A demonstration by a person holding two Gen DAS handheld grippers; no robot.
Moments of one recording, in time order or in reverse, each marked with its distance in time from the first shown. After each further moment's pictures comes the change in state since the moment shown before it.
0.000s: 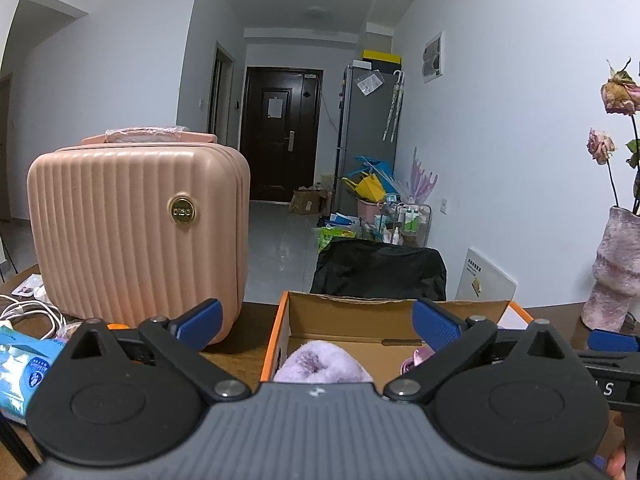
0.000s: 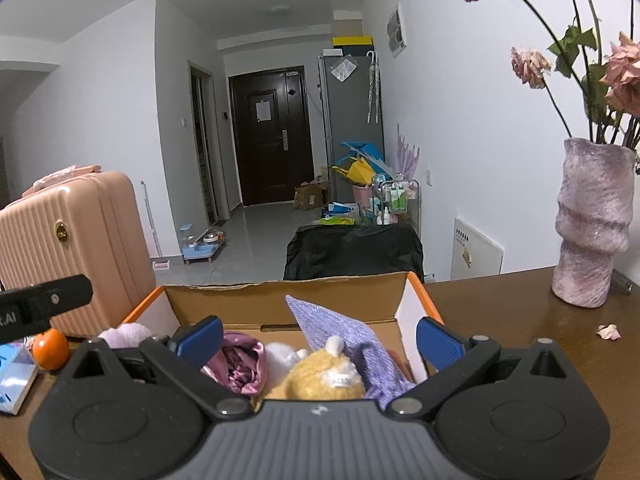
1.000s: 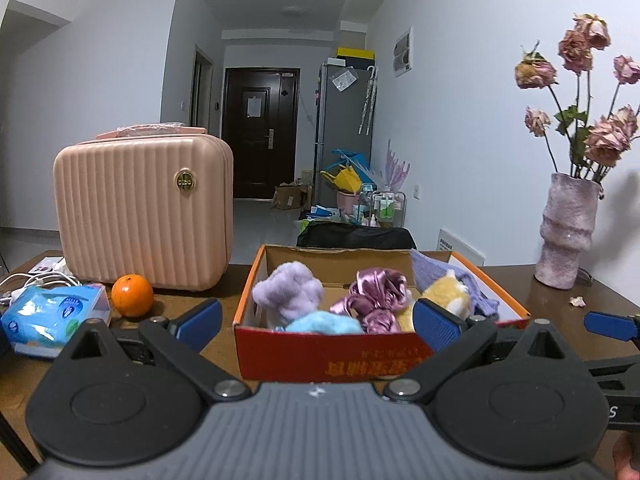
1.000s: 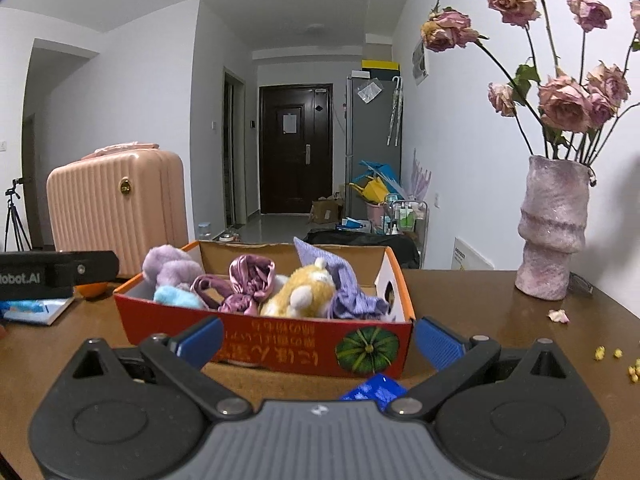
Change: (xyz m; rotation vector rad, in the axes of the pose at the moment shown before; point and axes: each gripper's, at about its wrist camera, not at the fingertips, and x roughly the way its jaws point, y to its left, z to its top) left arm -0.109 -0.022 -0.052 0.050 0.009 -0.051; right arm -0.127 -0.017 -0.072 -0.107 -0.054 0.039
